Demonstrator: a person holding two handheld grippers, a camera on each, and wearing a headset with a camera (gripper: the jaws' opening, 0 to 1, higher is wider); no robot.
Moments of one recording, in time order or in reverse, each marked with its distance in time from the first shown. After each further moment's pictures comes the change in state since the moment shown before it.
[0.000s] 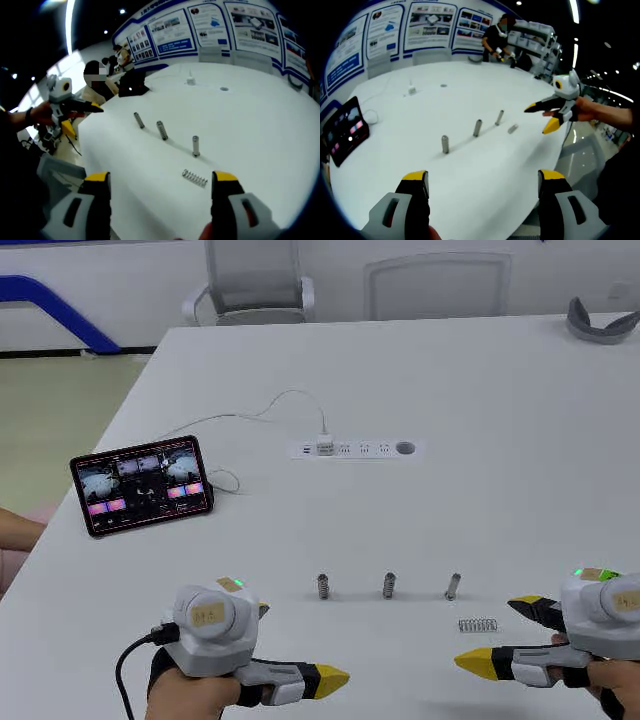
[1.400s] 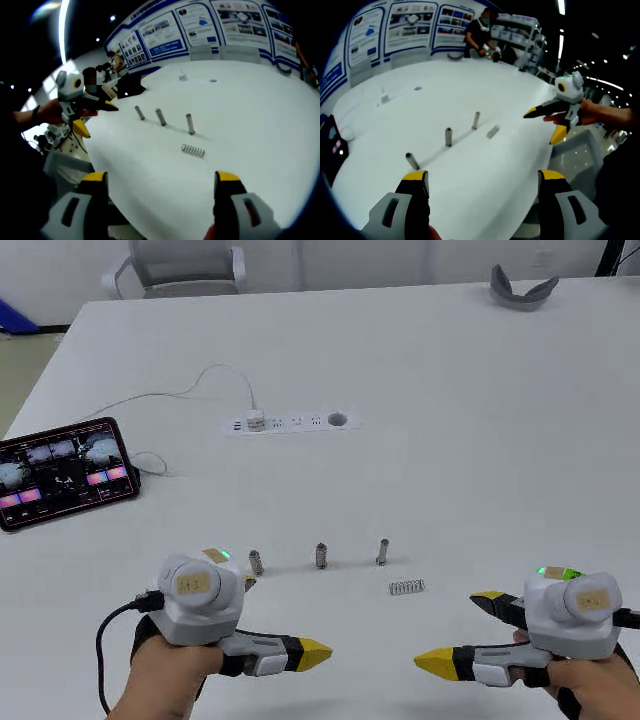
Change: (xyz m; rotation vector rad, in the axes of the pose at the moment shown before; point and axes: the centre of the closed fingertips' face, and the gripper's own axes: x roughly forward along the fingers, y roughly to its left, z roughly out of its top) left arm 0.049 -0.051 0.016 0.091 0.043 -0.113; right arm -0.038 0.005 -0.038 0.086 -0.023 -0.021
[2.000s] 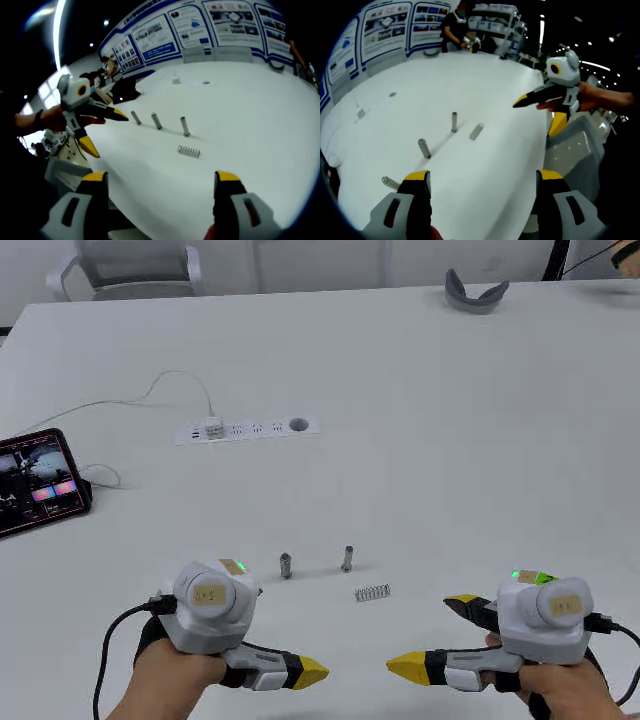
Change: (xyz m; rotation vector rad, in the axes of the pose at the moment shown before) left arm 0.045 -0.029 0.007 0.145 0.082 -0.114; right arm -0.012 -0.001 0.003 0.053 -0.037 -0.040
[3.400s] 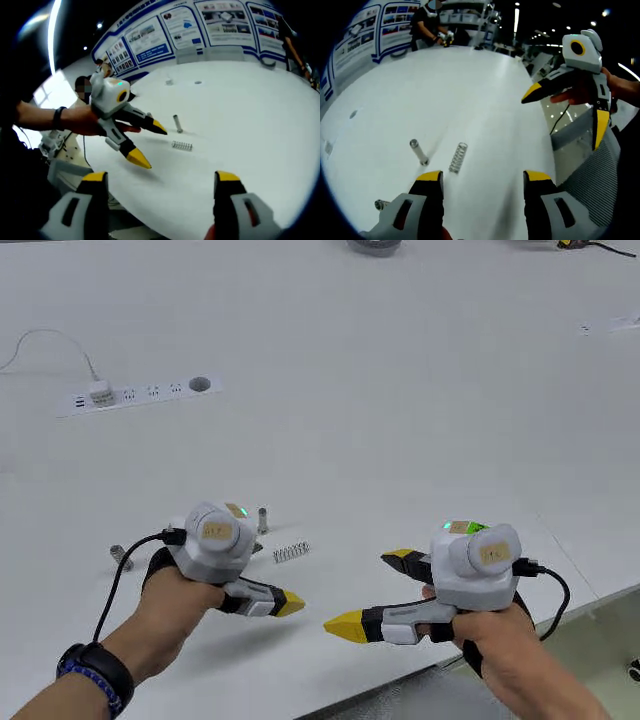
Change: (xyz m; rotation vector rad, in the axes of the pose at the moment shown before) left arm 0.105 -0.014 0.033 0.156 0.056 -0.154; right arm -0.025 -0.007 -0.005 0.036 -0.008 -0.045
